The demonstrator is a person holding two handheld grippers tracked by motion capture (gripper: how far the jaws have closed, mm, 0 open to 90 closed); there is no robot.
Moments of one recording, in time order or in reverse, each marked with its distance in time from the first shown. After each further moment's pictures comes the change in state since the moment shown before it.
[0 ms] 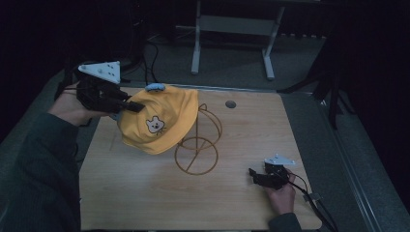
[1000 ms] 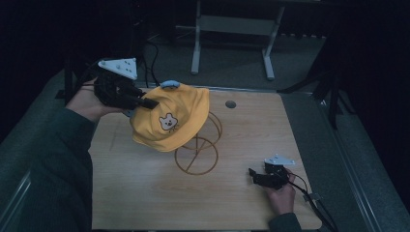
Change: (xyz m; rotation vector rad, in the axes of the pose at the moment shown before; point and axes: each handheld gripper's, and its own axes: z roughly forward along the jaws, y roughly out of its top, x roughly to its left) left arm 0.002 0.023 0.022 -0.019 -0.007 0.002; right arm 0.000 0.000 0.000 0.000 0.001 -0.001
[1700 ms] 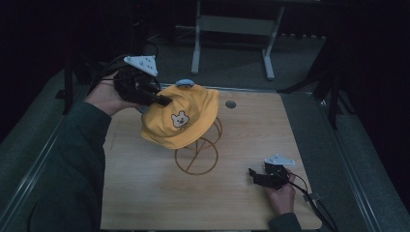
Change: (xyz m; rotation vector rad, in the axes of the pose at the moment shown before) left arm 0.006 0.026 0.028 0.054 -0.012 0.011; right arm 0.000 0.000 0.000 0.000 0.000 -0.001
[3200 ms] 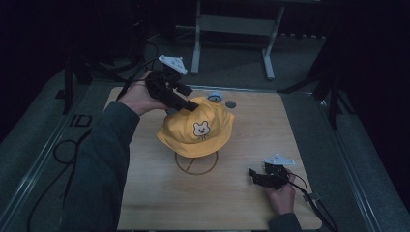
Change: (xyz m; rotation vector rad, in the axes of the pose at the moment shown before) left arm 0.003 0.028 0.048 -0.055 -0.029 -0.095; right arm 0.000 0.000 0.000 0.000 0.000 -0.001
